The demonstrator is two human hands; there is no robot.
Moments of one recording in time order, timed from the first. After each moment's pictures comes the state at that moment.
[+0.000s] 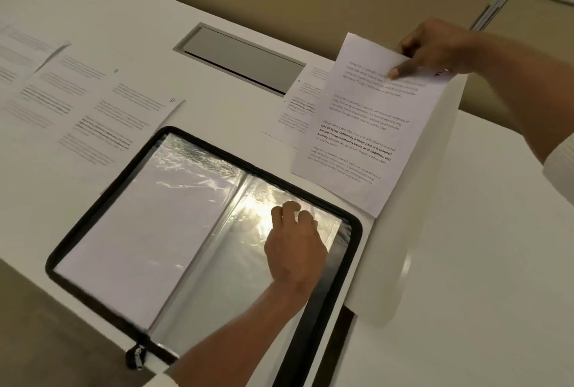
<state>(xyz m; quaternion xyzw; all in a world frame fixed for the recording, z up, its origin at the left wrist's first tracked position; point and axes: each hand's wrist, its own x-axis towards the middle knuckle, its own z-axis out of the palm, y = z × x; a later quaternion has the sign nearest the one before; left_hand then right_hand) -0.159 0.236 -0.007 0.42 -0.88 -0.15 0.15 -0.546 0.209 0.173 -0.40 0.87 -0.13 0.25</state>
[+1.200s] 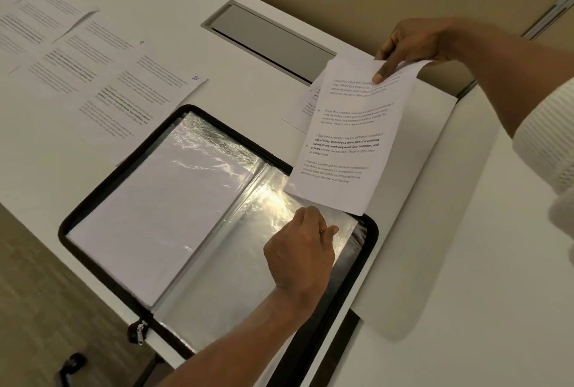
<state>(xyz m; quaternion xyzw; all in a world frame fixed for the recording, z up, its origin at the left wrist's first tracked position) -0.145 0.238 0.014 0.44 -0.84 -0.18 0.25 -0.523 0.117 0.147 -0.41 0.82 -0.08 0.39</state>
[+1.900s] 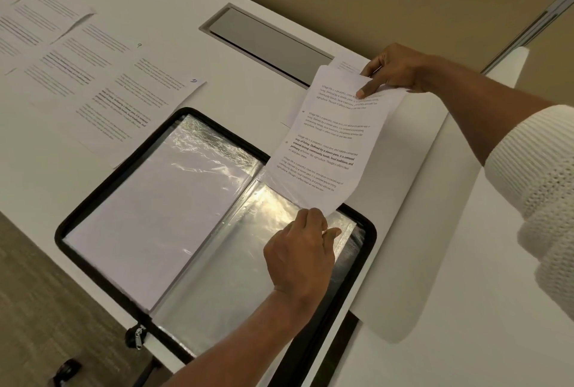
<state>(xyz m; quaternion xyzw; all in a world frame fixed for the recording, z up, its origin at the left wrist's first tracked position) -0.143 0.237 0.017 0.42 -0.86 -0.16 0.24 -0.515 0.121 0.098 -0.34 0.81 -0.23 0.43</state>
